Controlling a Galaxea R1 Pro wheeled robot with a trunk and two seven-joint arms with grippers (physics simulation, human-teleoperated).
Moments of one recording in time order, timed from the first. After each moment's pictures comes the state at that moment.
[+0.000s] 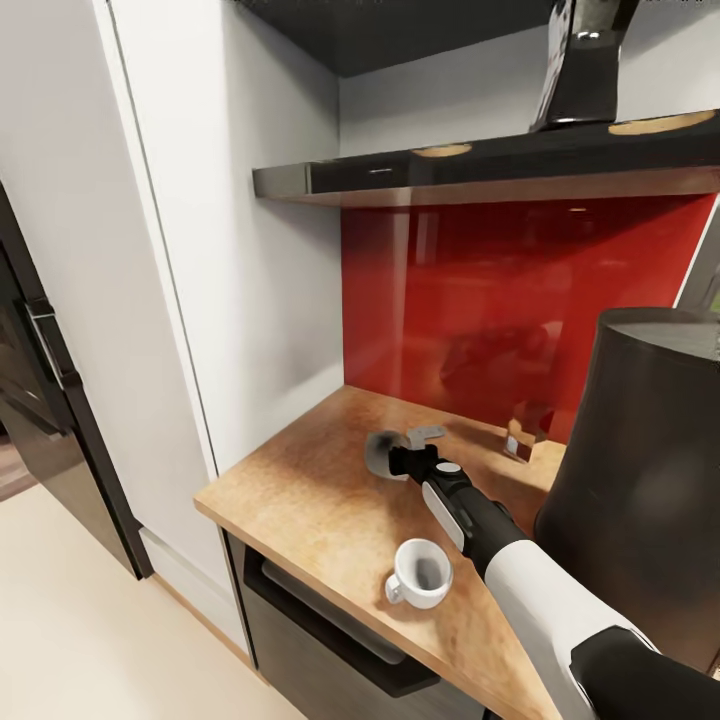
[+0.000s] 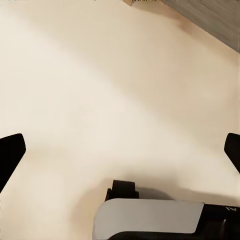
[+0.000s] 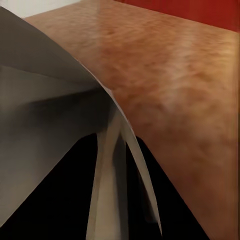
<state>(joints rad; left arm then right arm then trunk) 0.00 0.02 0.10 -0.41 0.00 -0.16 0.00 -0.88 0.10 0.34 -0.65 -0.23 0.26 -0.04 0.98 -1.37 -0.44</state>
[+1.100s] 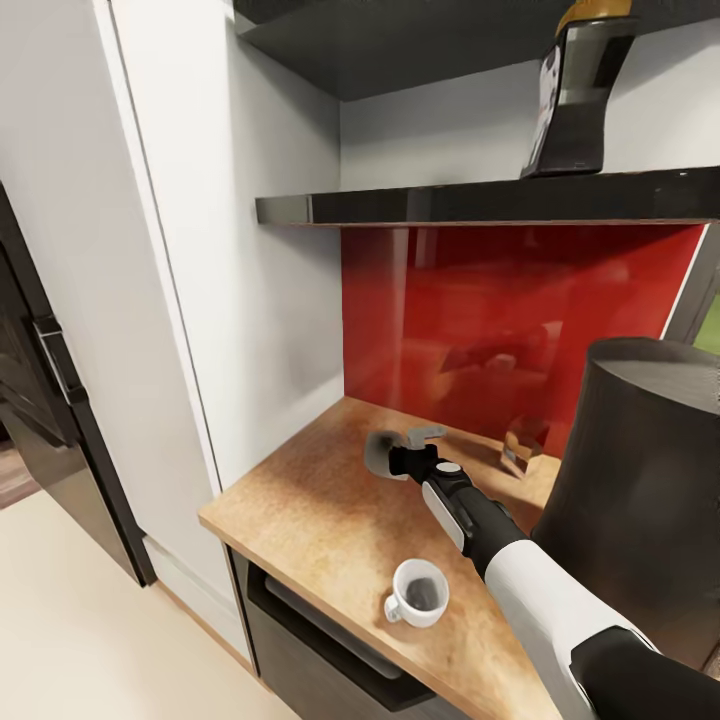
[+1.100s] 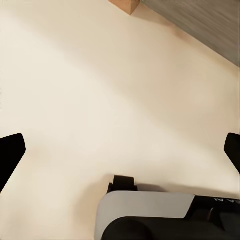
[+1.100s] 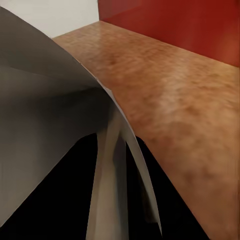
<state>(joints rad) 0.00 0.02 0.10 -0.41 0.00 -0.16 0.00 -0.88 0.10 0.34 -0.65 -0.23 0.26 -0.04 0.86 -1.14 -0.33</state>
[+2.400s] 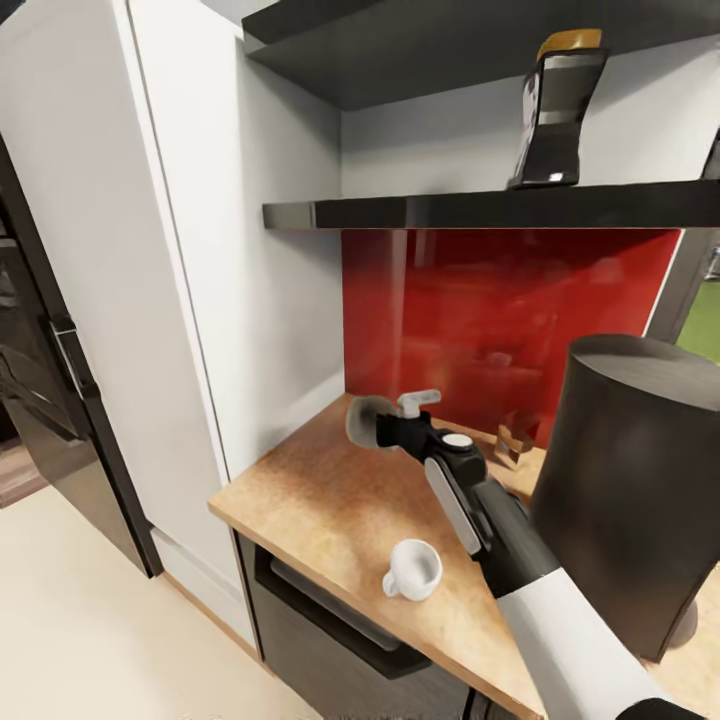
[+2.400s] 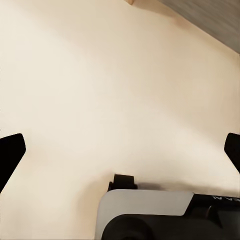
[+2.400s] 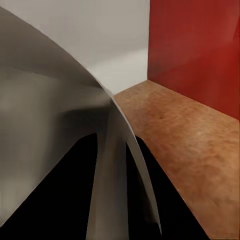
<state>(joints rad) 0.00 0.02 0.10 -0.41 0.00 -0.16 0.00 -0.76 0.09 0.34 -1.25 -0.23 0.60 -0.04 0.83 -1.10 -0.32</state>
